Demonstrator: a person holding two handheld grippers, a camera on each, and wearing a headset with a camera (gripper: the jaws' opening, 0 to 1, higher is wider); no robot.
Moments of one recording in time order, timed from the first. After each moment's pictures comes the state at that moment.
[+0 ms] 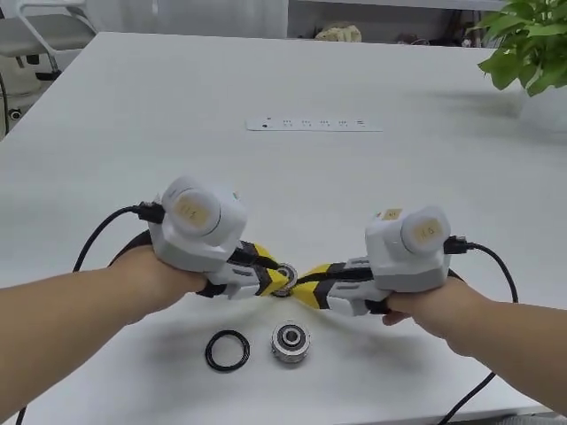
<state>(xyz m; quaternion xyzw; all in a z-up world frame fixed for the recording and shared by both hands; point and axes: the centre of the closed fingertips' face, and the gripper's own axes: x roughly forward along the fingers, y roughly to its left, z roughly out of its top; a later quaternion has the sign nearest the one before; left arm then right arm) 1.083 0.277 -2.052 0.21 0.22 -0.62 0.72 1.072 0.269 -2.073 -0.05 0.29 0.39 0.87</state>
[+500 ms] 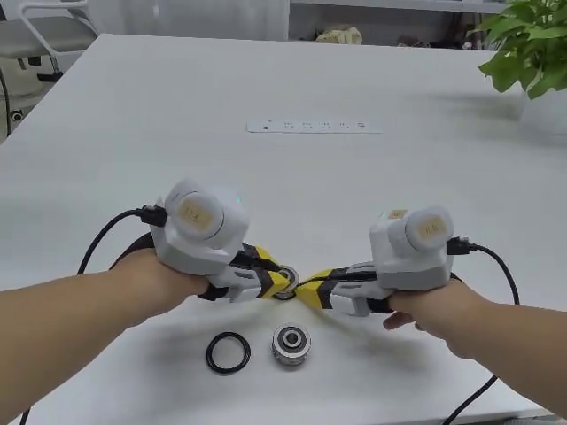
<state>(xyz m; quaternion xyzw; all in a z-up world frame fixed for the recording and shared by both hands) 1.083 0.276 -2.053 0.21 0.22 -0.62 0.72 1.073 0.268 -2.073 0.00 0.30 0.38 0.87</state>
